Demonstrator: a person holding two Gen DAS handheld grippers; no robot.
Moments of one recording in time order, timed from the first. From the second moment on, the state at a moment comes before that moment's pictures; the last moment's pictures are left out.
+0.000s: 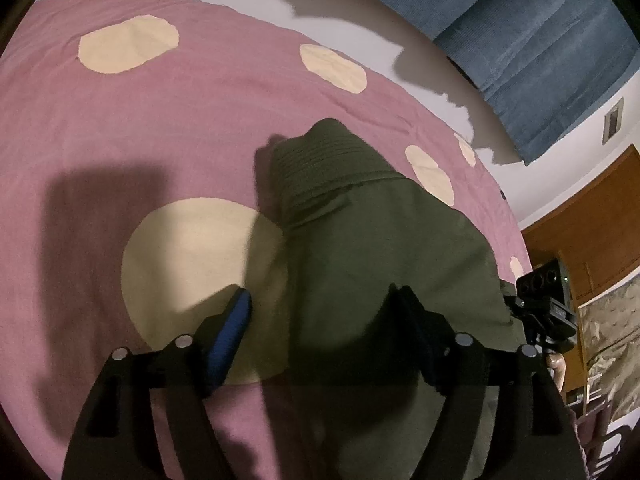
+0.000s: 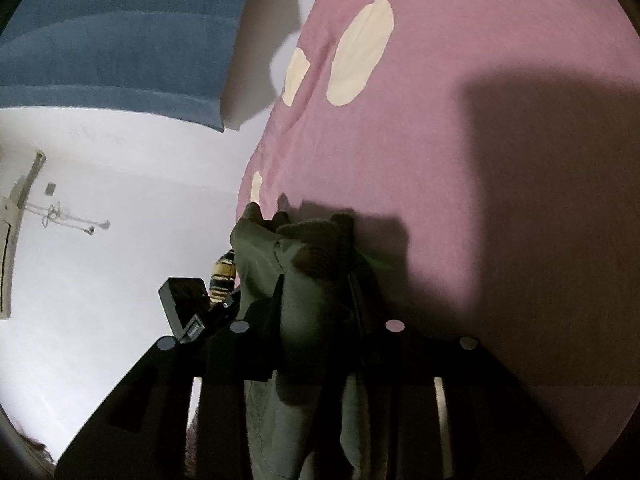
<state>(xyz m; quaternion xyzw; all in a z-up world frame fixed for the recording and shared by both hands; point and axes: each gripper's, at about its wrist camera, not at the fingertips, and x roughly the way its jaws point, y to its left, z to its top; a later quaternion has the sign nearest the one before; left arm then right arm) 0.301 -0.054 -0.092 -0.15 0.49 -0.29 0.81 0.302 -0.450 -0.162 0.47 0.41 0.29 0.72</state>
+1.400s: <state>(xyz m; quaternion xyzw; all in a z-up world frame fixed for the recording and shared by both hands) 0.123 -0.023 -0.049 -0.08 0.42 -0.19 0.88 0.115 -0.450 -0.141 0.46 0.37 0.22 0.78</state>
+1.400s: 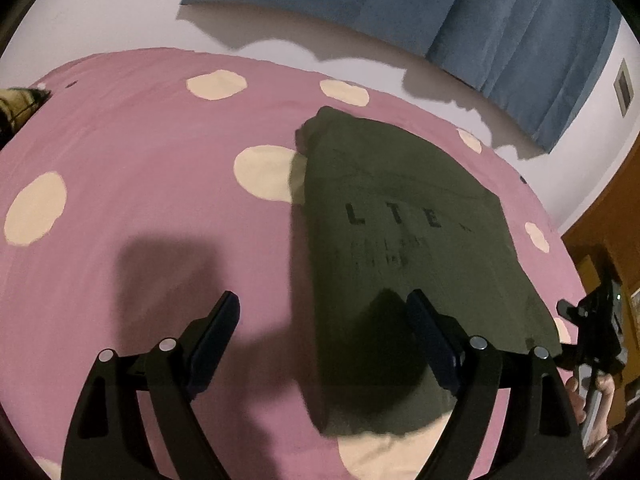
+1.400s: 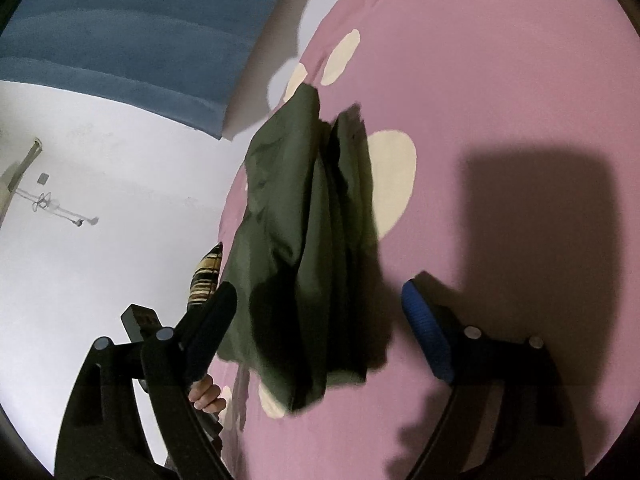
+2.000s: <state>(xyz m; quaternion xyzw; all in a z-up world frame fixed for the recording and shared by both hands) 0.032 -0.023 -0.048 -0.07 0.40 -0.13 0.90 0.049 -0.403 -0.122 0.33 0.39 0.11 0.85</state>
